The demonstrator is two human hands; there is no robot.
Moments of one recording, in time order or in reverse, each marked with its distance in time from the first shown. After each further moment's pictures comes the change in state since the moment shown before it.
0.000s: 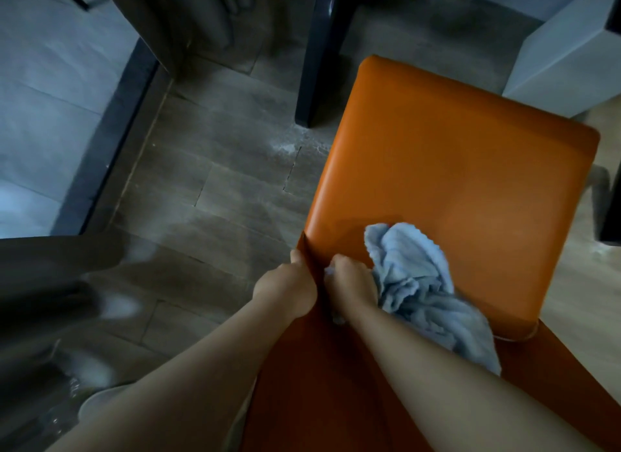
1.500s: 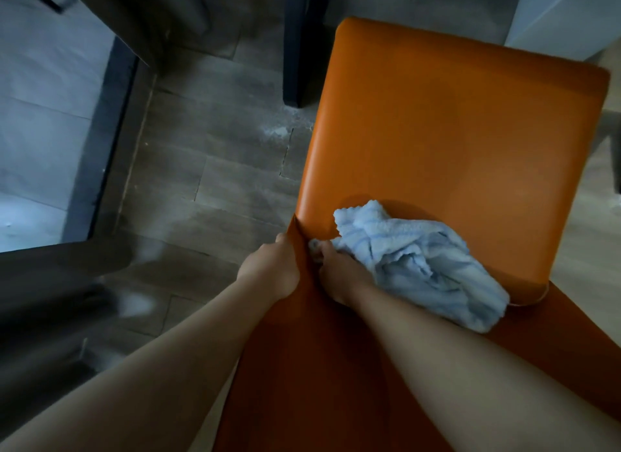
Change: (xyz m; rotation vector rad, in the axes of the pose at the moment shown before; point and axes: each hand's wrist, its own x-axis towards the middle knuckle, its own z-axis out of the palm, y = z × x) left_hand 0.004 0.002 -0.007 0.046 0.004 0.016; right_hand 0.021 0.040 0.031 0.186 -0.176 -0.107
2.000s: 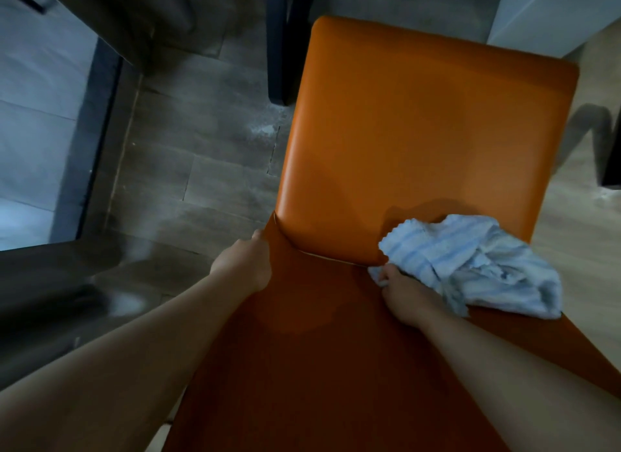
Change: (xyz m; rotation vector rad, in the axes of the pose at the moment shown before) left_hand -0.003 0.002 0.000 0.159 0.026 -0.013; right_hand -0.055 0.111 -0.047 -0.185 -0.001 0.258
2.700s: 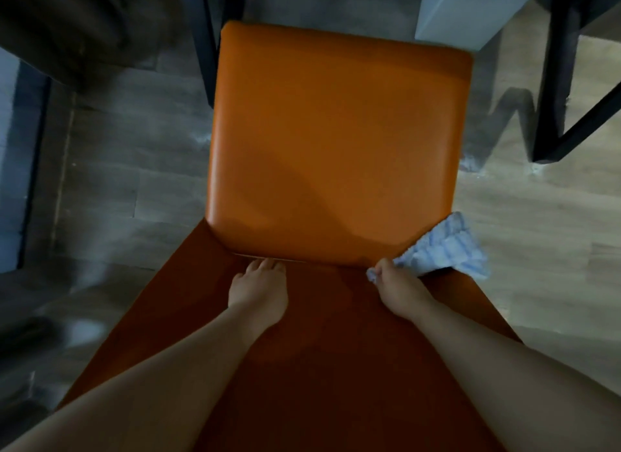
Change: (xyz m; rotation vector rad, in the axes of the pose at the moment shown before) left_hand -0.021 0.106 0.072 0.147 0.004 0.227; right_hand -0.014 0.090 -0.027 0.117 0.068 -0.051
